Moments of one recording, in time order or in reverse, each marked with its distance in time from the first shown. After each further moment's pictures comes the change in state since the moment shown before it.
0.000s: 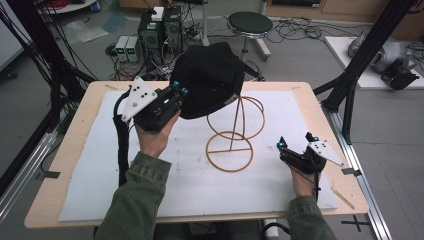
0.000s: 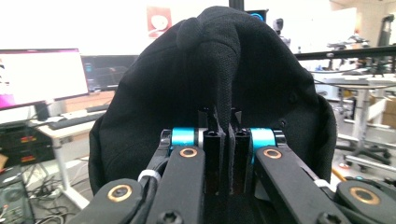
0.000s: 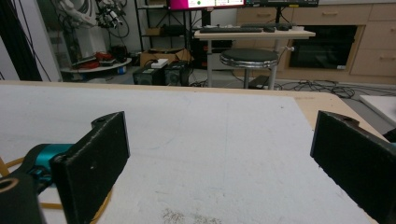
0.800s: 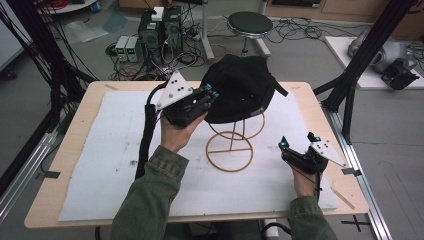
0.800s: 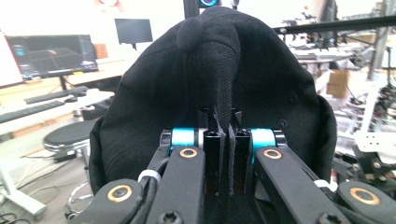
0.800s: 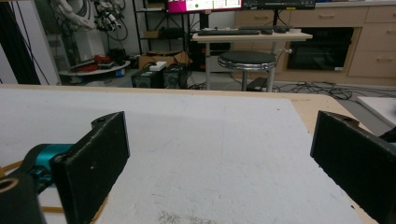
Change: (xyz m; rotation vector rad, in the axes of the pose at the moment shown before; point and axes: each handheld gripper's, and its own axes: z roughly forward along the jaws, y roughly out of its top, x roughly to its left) left arm -0.027 -0.001 0.050 0.105 -0.205 0.004; right arm -0.003 0.001 -0.002 -0.008 -0.005 0.005
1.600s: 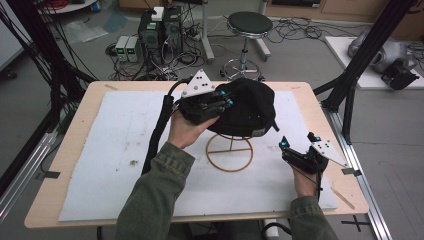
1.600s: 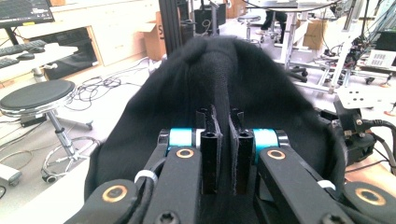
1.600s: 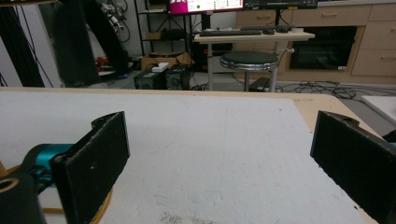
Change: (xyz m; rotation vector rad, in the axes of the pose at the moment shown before) left arm -0.002 -0.002 0.029 0.210 -0.075 -0.016; right arm -0.001 0.001 -0.001 0.001 0.010 0.011
